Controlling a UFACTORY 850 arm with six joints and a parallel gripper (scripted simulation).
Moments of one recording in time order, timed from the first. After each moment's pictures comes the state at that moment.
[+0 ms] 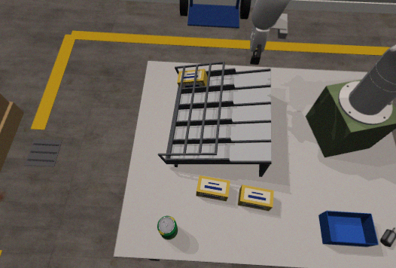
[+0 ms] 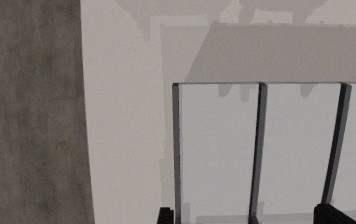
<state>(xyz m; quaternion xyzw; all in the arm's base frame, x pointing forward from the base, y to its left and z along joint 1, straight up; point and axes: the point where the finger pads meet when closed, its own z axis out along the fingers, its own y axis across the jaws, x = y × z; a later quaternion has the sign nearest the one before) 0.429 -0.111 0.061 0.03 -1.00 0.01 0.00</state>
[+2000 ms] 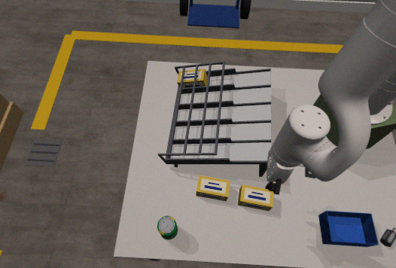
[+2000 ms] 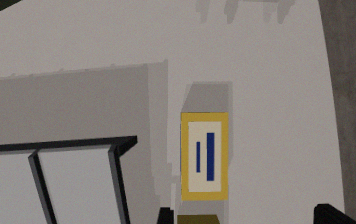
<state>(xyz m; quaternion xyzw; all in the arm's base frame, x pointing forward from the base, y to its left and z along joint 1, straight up) 0.339 0.375 0.072 0.00 -1.00 -0.01 0.00</state>
